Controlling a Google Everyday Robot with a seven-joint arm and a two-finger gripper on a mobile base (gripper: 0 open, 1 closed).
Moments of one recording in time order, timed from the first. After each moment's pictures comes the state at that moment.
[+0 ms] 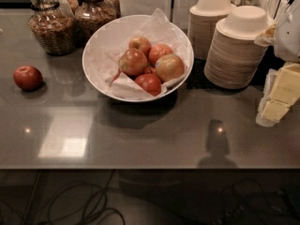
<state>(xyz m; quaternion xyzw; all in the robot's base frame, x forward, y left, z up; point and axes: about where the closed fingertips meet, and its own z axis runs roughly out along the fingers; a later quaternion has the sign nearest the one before) 0.438 -0.217 0.976 -0.60 0.78 -0.03 0.16</state>
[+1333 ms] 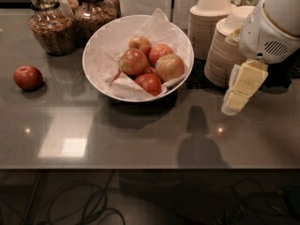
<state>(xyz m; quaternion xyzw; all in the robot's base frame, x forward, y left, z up) 0.481 -0.175 0.957 -0.61 0.77 0.00 0.20</state>
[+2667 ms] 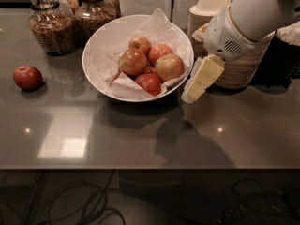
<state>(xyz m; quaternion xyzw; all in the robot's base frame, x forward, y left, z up) 0.525 -0.102 0.946 -0.61 0.74 0.08 0.29</state>
